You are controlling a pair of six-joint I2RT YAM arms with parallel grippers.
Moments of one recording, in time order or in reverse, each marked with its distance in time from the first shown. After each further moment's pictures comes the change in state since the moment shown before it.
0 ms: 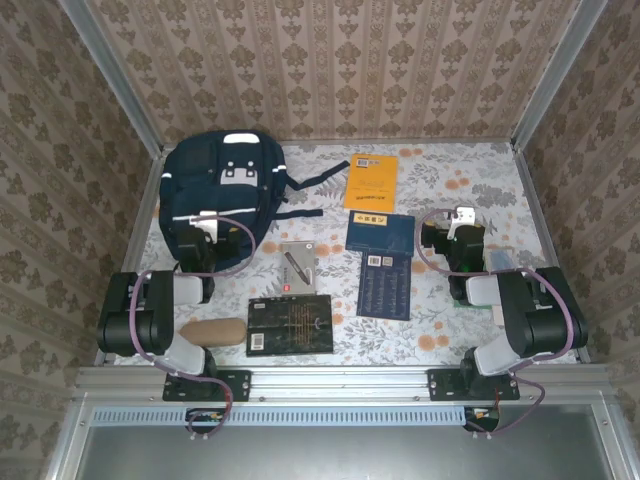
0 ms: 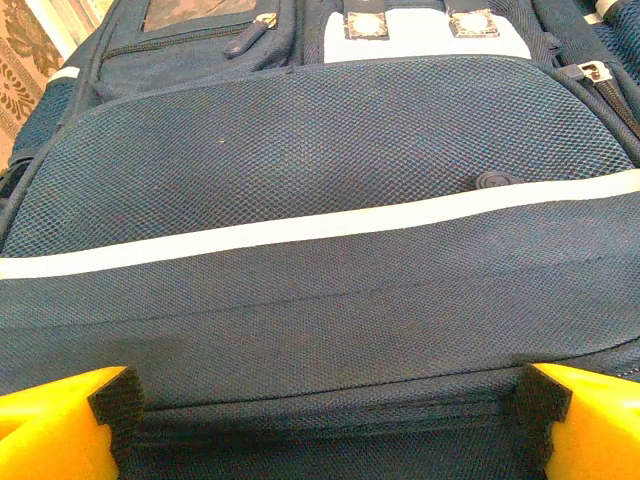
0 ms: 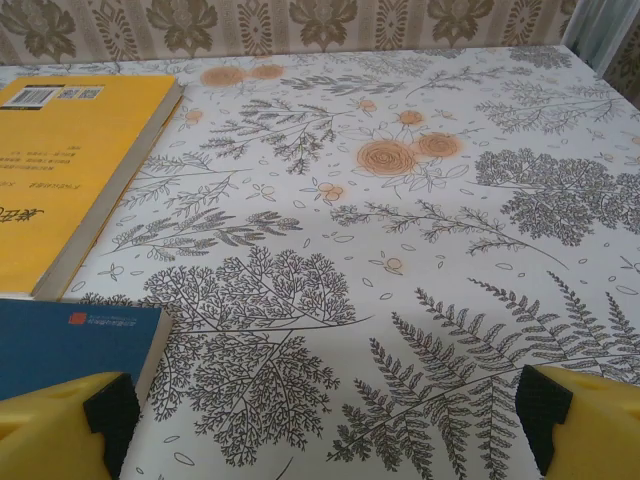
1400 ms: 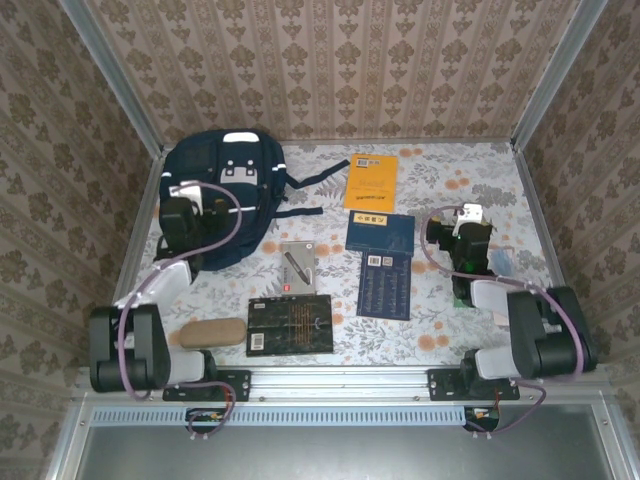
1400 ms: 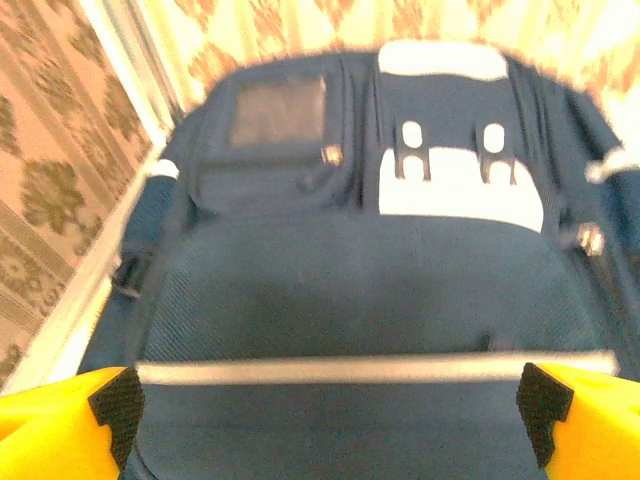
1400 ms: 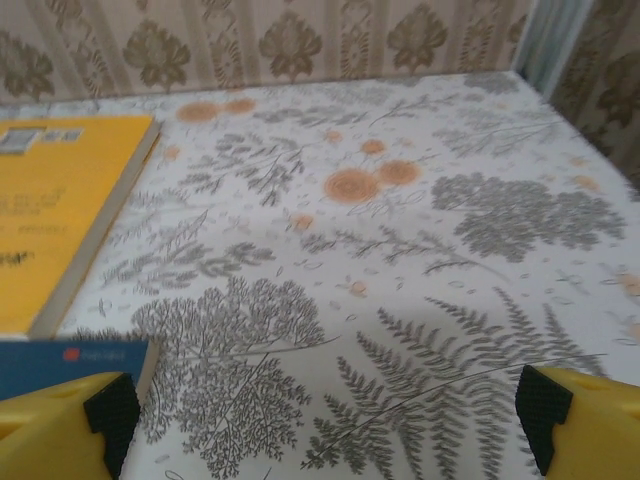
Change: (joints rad) left arm 0.012 -0.242 0.300 -0.512 -0.076 -0.107; right arm -0.001 -0.178 0.031 -0.176 0.069 0.031
